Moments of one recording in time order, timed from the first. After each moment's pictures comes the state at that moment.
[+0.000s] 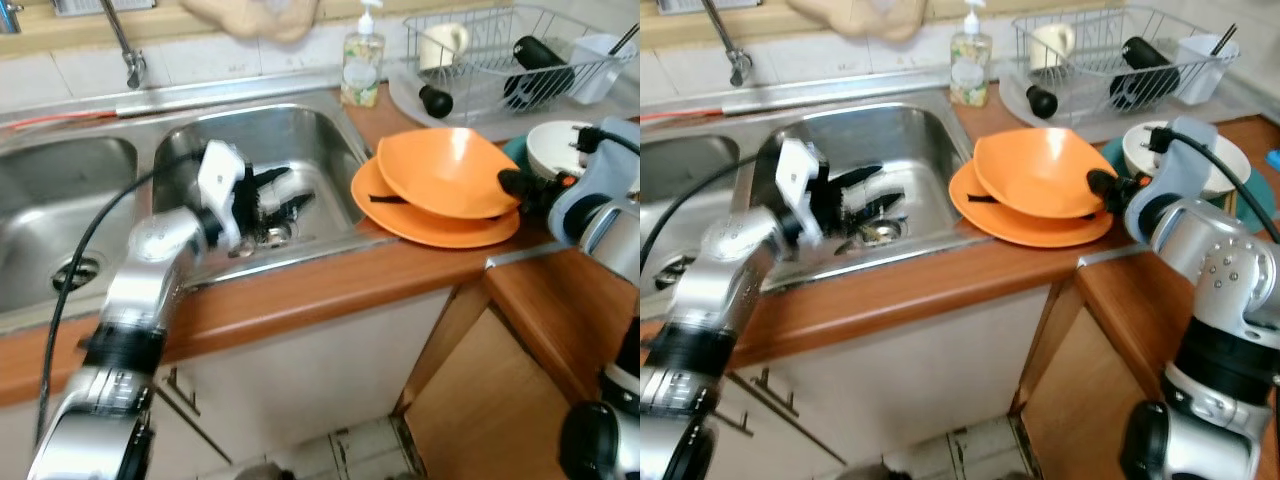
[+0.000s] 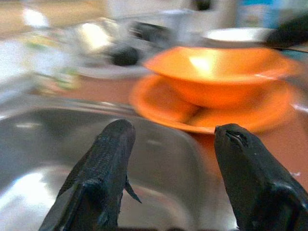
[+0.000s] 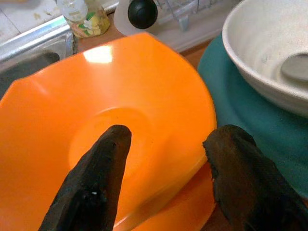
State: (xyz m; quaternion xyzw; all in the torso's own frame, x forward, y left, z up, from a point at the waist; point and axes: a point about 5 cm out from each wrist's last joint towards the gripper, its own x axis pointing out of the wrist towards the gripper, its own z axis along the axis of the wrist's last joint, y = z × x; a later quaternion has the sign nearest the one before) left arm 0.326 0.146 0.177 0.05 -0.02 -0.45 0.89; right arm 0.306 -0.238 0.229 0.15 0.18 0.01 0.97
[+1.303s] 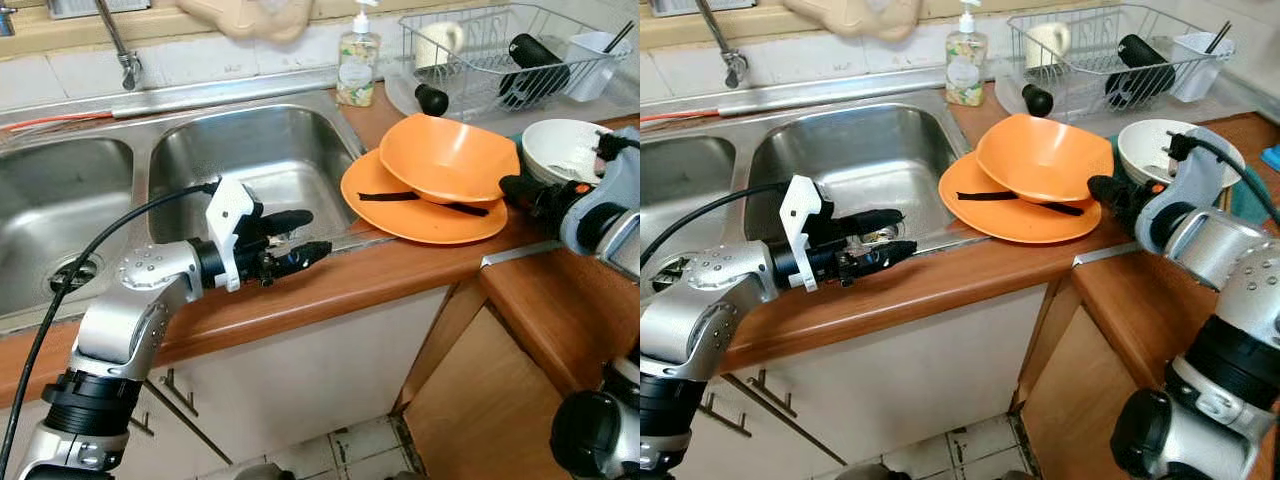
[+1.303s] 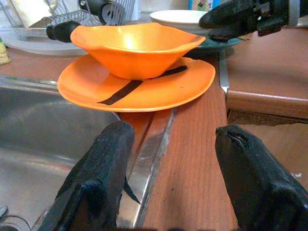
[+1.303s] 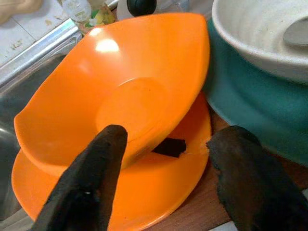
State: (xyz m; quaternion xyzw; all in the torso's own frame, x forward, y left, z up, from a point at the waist) left arm 0.290 0.135 0.181 0.03 0.03 -0.50 0.86; right arm 0.297 -0.243 0.227 0.22 0.20 0.03 0.95
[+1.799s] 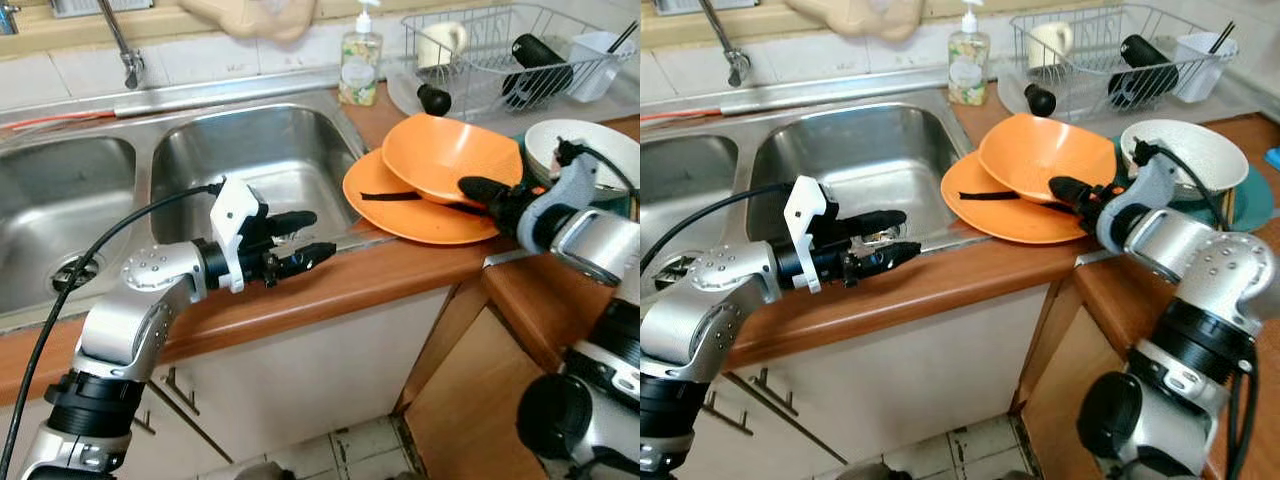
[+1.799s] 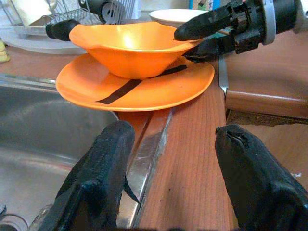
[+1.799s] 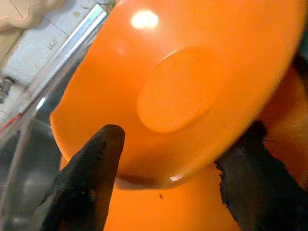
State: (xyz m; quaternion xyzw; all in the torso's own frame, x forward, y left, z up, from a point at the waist) left arm 0.290 0.132 0.180 0.03 0.03 -0.50 0.86; right arm 0.319 -0.220 0.210 0.32 0.23 0.07 0.91
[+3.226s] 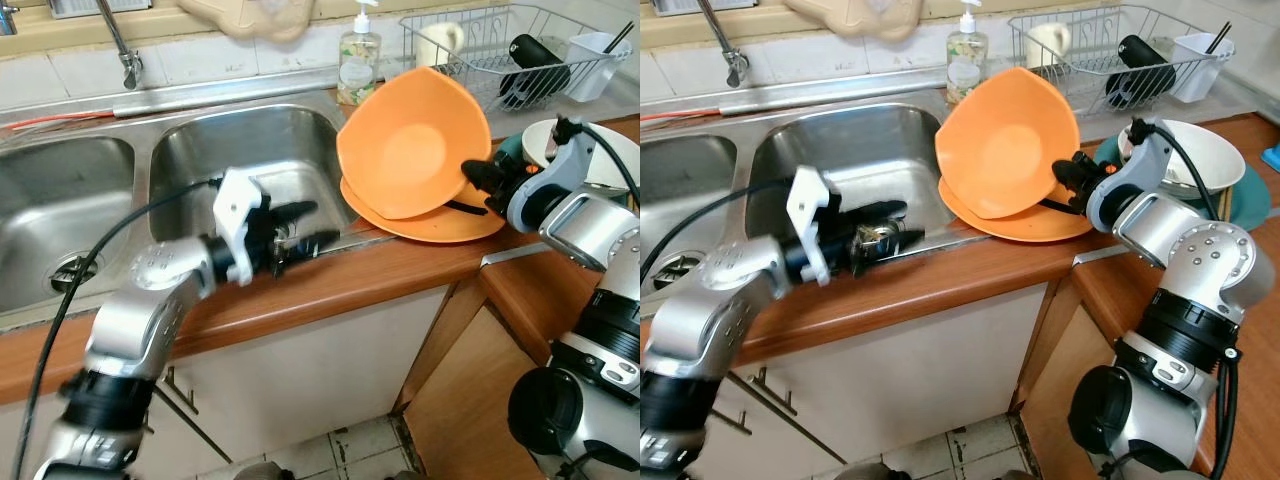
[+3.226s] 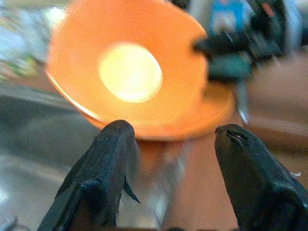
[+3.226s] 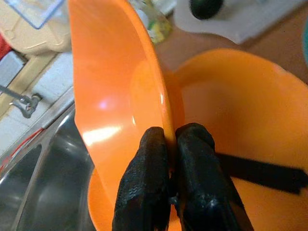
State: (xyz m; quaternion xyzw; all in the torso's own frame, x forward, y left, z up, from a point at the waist) left arm 0.303 0.127 0.192 -0.01 0.00 -0.45 0.89; right arm 0.328 -0.207 0.229 0.31 0.16 0.11 0.93
